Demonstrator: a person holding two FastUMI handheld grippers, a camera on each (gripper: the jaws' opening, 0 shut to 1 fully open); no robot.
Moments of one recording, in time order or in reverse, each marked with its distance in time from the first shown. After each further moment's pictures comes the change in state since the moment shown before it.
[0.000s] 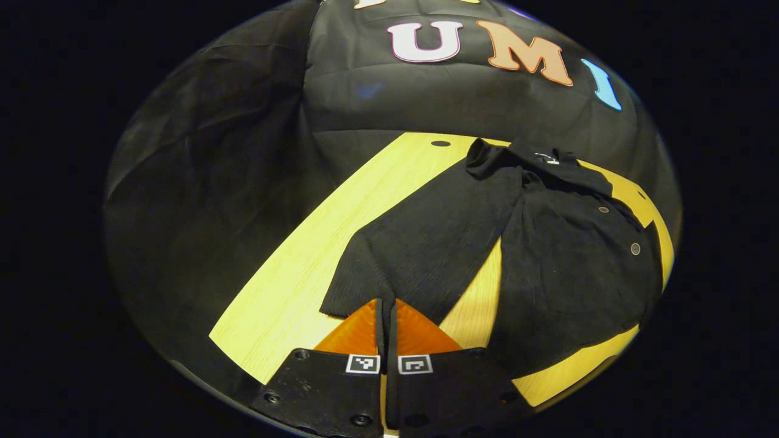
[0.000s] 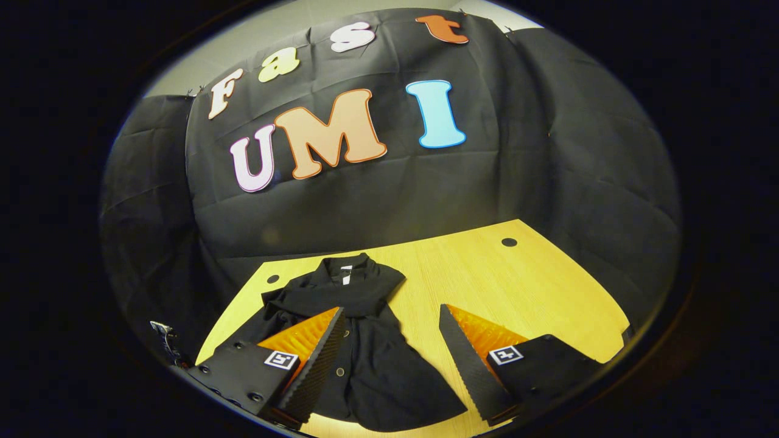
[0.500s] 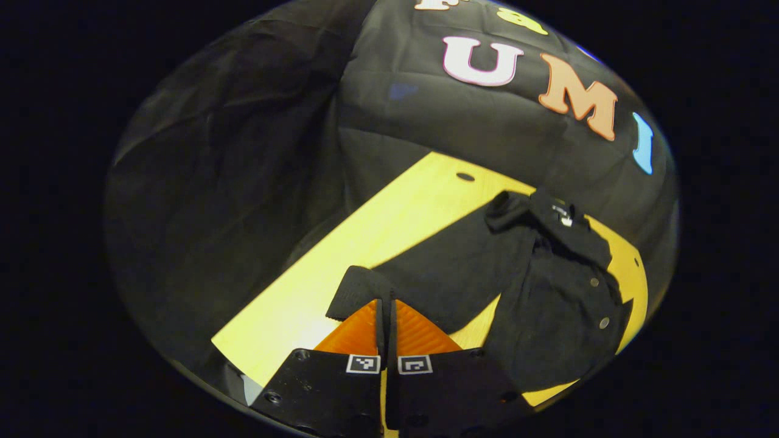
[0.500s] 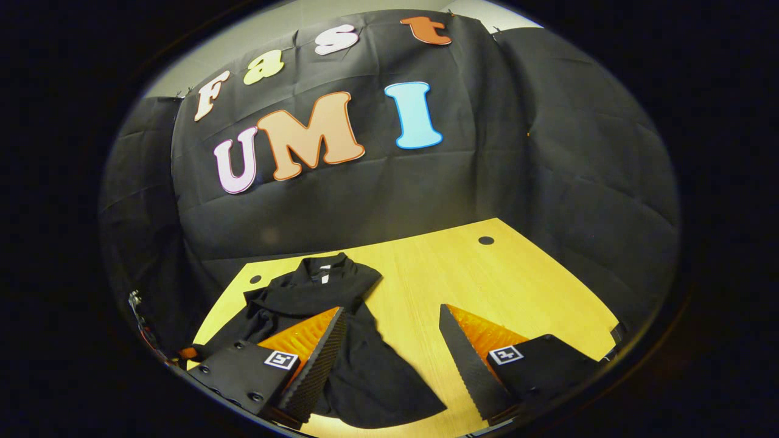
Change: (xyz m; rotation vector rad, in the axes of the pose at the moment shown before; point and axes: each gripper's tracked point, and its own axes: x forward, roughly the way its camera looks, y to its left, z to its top) left arm -0.004 0.020 0.085 -0.214 -0.061 -0.002; right arm -0.013 -0.049 -0.007 0.017 -0.009 -0.086
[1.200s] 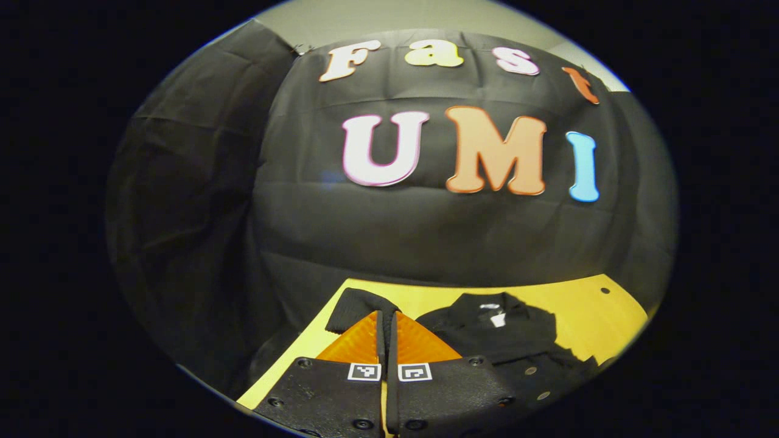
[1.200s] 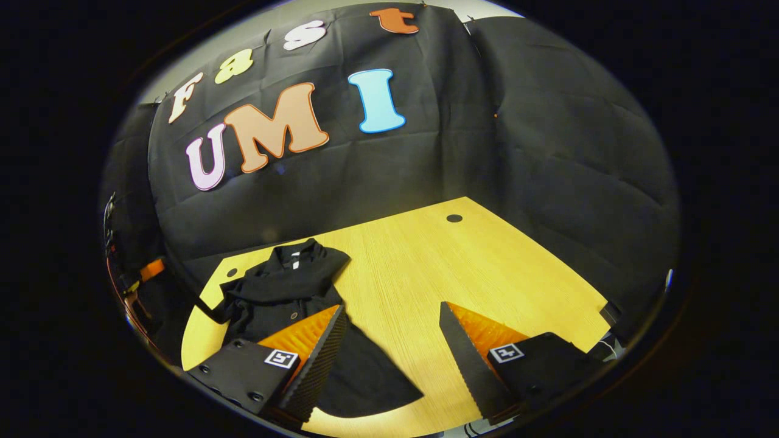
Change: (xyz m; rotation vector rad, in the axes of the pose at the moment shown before) left arm 0.002 -0.205 0.200 0.238 -0.435 -0.299; right arm -0.006 -0.047 -0.044 0.065 0.071 -0.090
